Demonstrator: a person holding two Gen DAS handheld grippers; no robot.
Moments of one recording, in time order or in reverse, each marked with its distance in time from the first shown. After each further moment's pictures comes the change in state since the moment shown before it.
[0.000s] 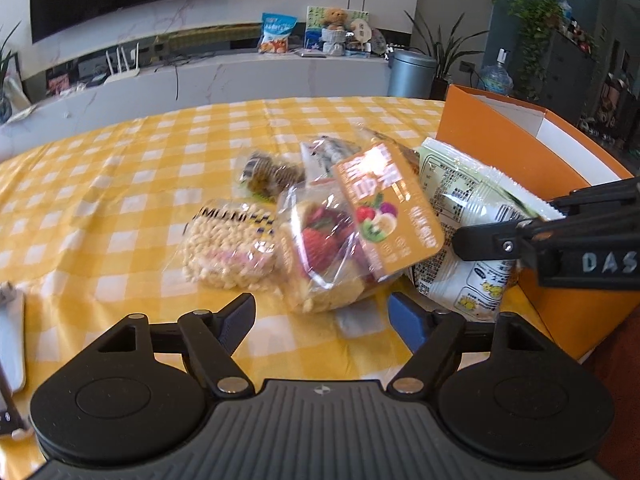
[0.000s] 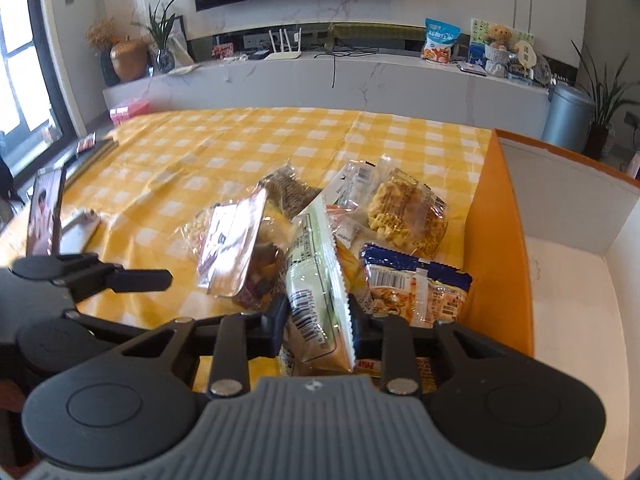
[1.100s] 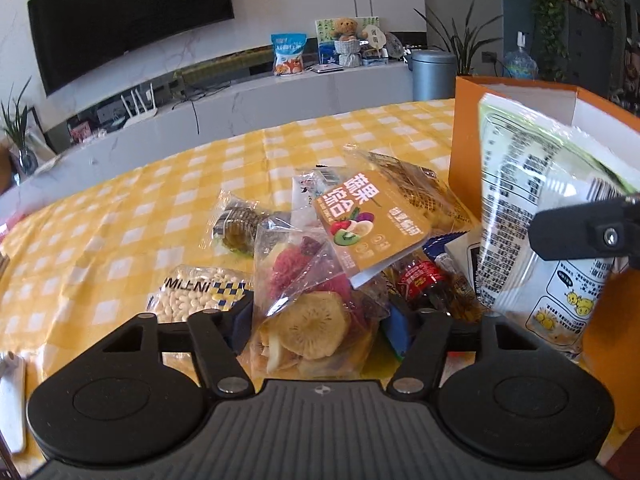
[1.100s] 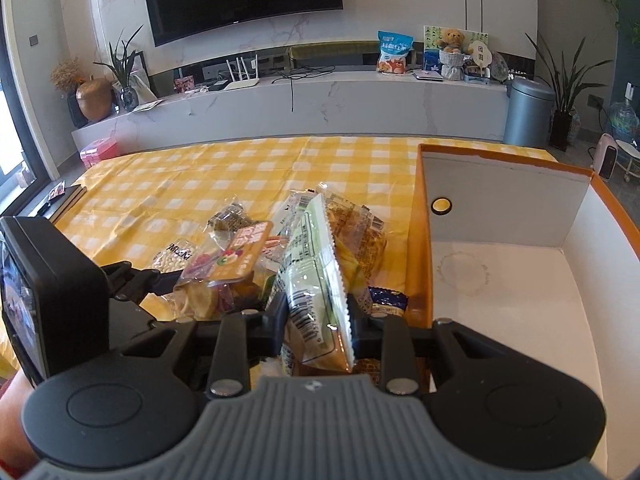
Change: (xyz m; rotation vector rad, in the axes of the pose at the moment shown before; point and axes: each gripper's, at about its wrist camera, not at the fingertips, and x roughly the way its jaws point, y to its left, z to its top) left arm 0.043 -0.046 0.023 0.079 -0.042 0.156; right arm -0.018 -0.032 0.004 0.088 -0.073 -0.079
